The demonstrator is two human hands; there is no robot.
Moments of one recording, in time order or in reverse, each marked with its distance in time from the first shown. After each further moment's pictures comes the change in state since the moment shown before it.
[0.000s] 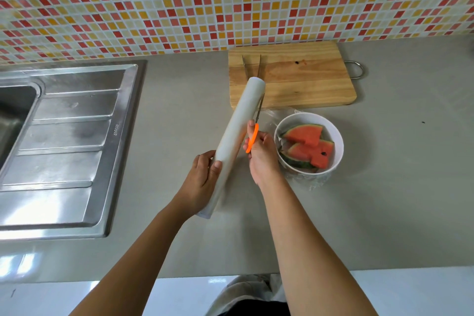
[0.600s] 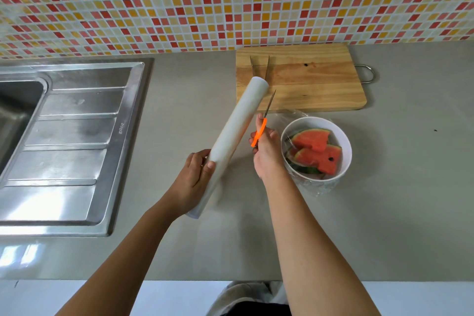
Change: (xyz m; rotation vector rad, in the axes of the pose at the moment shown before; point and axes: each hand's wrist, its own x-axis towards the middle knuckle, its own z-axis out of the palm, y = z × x) left_hand 0.004 -0.016 -0.025 0.092 0.010 0.046; right_hand 0.019 -0.011 0.012 0.015 0.086 0.115
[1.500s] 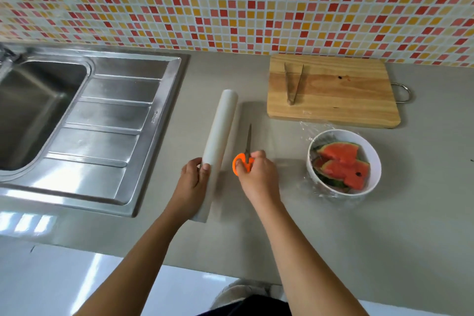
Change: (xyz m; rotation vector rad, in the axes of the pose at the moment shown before) left_hand -0.027 -0.014 -0.015 -0.130 0.233 -0.295; right_hand -0.060 0.042 0.022 -1.154 -0.071 -0.374
